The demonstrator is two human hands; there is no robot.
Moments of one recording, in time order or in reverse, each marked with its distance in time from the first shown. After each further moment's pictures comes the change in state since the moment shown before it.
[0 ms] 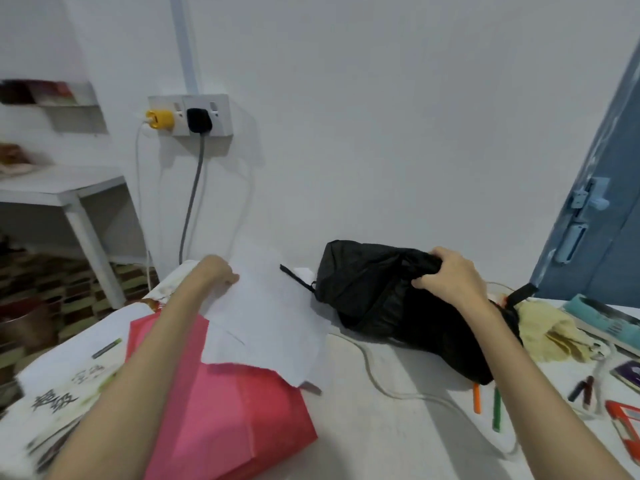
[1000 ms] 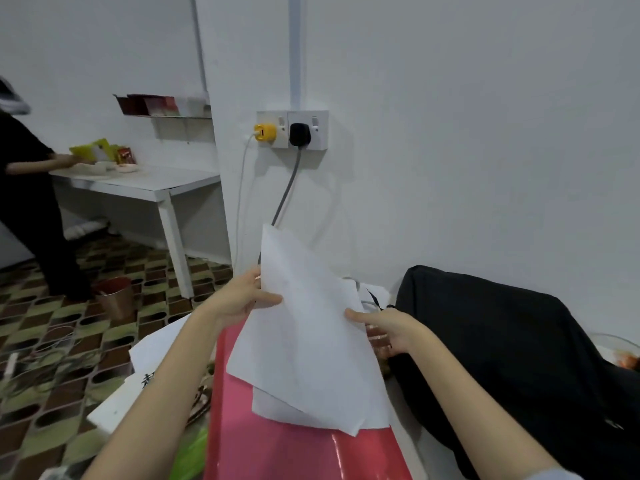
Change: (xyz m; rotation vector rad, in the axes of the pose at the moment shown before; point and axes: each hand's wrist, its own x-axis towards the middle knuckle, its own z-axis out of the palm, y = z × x) left_hand -0.008 -0.100 -0.060 -0.845 -0.367 0.222; right_hand -0.015 -0.136 0.161 0.624 -0.883 0.261
